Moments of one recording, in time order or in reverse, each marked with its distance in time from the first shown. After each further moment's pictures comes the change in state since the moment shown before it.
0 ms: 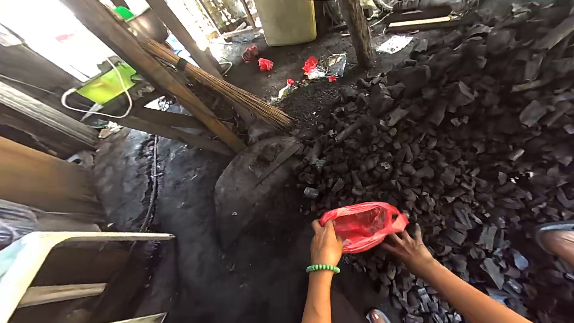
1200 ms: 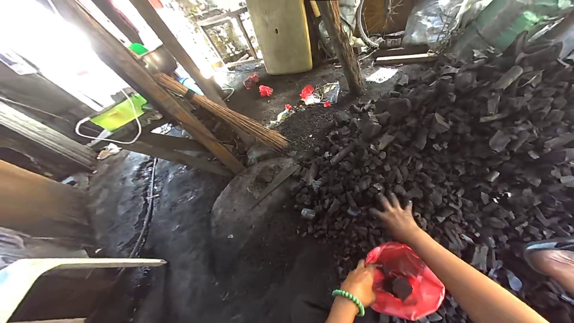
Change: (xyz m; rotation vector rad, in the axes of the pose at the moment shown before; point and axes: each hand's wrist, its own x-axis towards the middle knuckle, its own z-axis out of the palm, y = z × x) left_hand -0.003 0.024 0.057 0.223 -0.485 0.405; right_hand 0.044 0.031 -0.110 0.097 0.286 0.157
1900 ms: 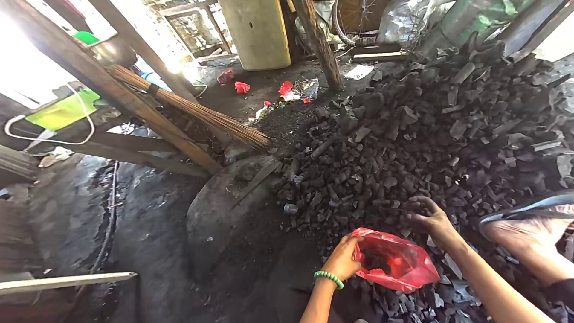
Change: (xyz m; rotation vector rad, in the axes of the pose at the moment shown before) left_hand -0.002 0.004 -0.011 -0.217 0.176 0.219; right_hand -0.110 0.086 0.029 1.364 0.565 0.226
